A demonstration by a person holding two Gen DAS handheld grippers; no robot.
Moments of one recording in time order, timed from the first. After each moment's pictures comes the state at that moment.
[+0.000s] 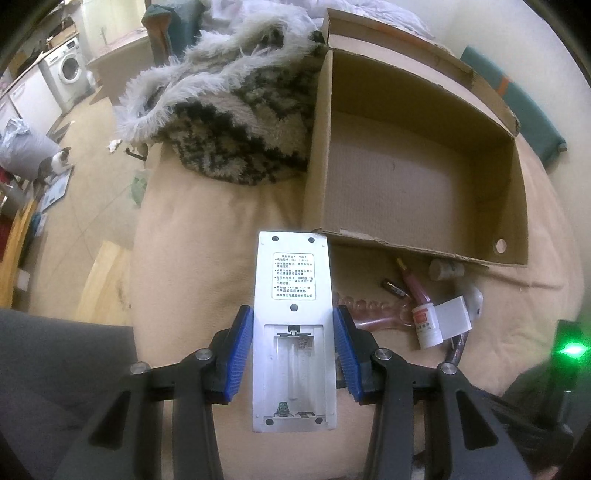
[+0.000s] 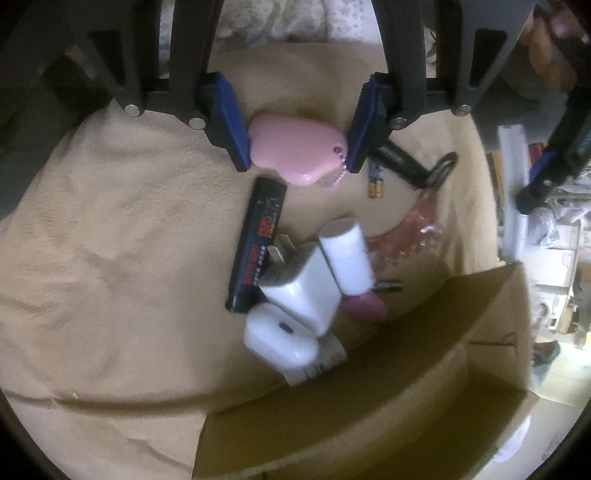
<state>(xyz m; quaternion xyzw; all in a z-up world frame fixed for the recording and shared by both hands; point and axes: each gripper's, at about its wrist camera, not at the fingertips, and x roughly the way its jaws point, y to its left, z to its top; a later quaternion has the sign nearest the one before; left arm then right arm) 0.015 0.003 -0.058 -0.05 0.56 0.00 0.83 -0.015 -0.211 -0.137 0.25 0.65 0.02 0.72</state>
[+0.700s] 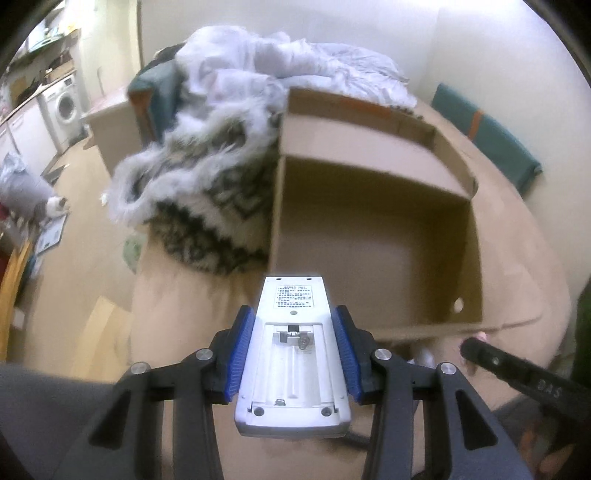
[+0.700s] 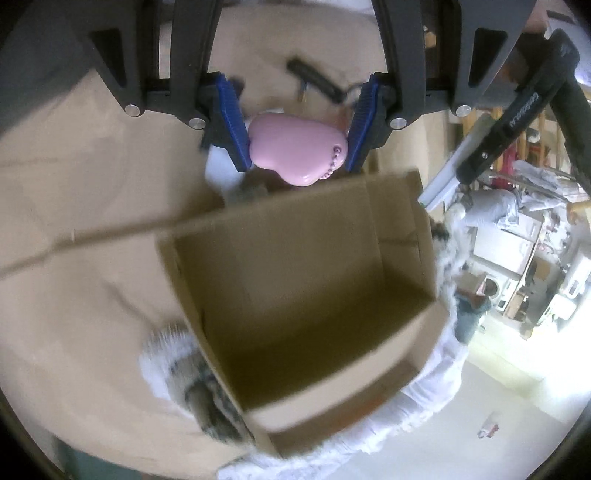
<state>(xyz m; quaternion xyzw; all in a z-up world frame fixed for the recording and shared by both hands) 0.045 -0.027 0.013 -0.05 0.47 -0.03 0.88 0.049 -0.238 -0.034 0.25 0.53 0.08 0.81</state>
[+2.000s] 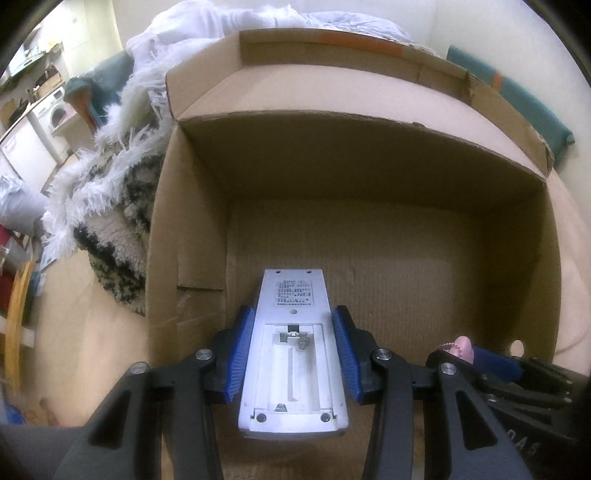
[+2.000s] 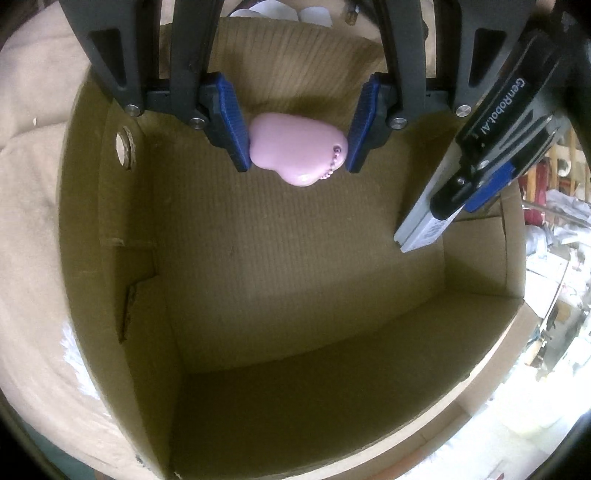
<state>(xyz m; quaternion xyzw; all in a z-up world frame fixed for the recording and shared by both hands) 0.147 -0.087 -0.080 0.00 0.51 0.00 0.86 0.159 -0.219 -0.101 0.17 0.59 0.09 0.78</state>
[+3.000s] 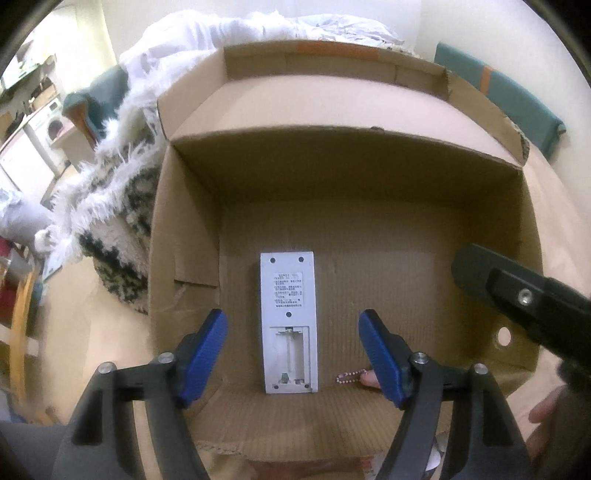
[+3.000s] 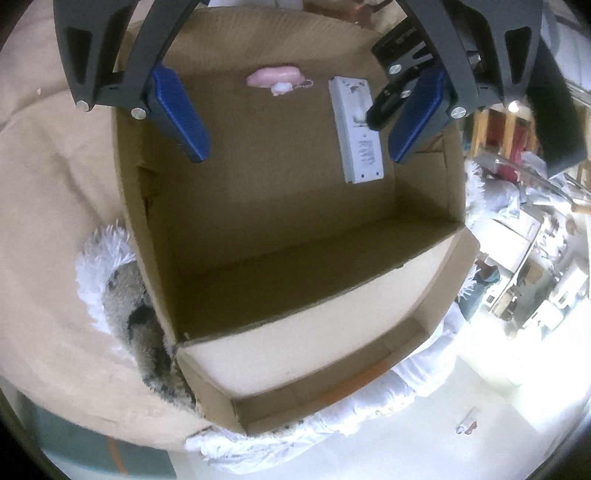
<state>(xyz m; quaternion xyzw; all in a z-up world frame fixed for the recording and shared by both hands) 0.125 -0.102 -0.061 0.02 0.50 -0.01 0.87 0.142 -0.241 -0.051 0.21 0.47 0.10 0.85</state>
